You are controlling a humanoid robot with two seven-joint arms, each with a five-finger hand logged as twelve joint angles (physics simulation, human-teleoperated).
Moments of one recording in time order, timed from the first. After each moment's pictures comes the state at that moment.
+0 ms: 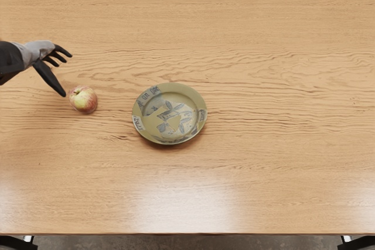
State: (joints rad) left arm -1.23 0.75 -0.09 -1.20 0.72 -0.03 0.55; right arm 0.03 0.00 -0.09 0.19 0.14 -0.08 0.12
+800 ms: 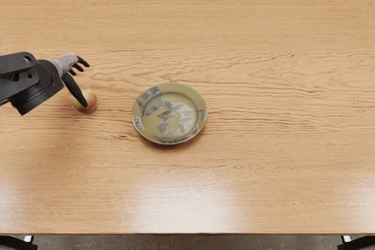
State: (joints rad) left arm -1.25 0.58 0.08 -1.20 0.73 0.23 0.61; right arm 0.03 0.00 -0.09 0.19 0.14 -0.08 0.12
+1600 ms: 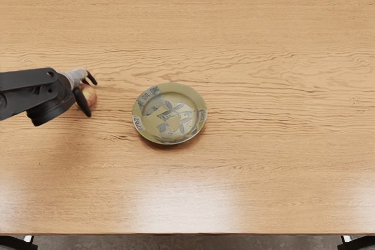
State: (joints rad) left arm -1.28 0.50 0.23 -1.17 0.72 0.24 0.61; right arm 0.04 0.00 -0.09 0.19 0.14 -0.08 0.12
